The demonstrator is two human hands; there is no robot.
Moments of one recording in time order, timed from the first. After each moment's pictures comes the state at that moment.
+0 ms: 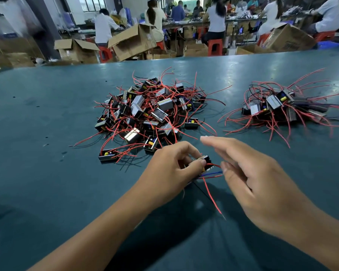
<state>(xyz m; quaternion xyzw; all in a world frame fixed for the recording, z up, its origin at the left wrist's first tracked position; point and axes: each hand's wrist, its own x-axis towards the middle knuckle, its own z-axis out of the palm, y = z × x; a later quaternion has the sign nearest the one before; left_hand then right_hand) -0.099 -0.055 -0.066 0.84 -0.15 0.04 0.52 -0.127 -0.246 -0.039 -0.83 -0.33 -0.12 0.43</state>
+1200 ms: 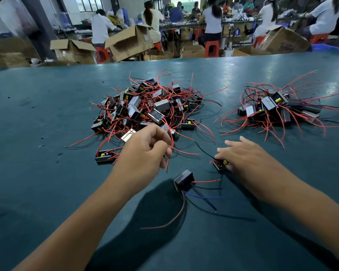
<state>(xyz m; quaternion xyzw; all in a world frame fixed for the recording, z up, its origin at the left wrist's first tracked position) -0.103 -0.029 -0.035 0.82 -0.07 0.08 0.56 -0.057 -0.289 -0.089 -0.94 -0.32 -0.14 0.05</state>
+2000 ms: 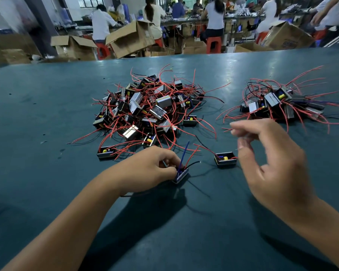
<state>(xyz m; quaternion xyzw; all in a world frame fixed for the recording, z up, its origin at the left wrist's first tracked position) -0.086 -0.009 -0.054 0.92 -0.15 -0.14 0.34 -0.107 -0.260 -0.048 -0.82 -0.28 -0.38 0.34</state>
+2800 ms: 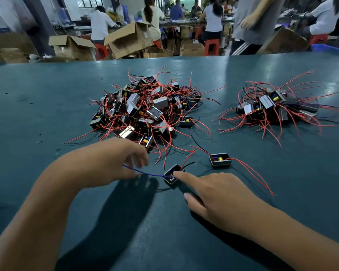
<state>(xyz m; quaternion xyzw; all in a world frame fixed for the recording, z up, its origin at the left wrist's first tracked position) -0.099 0.035 -0.013 0.97 -0.18 -0.12 0.14 -0.117 -0.226 -0.086 -0.92 -0.38 -0.07 0.08</state>
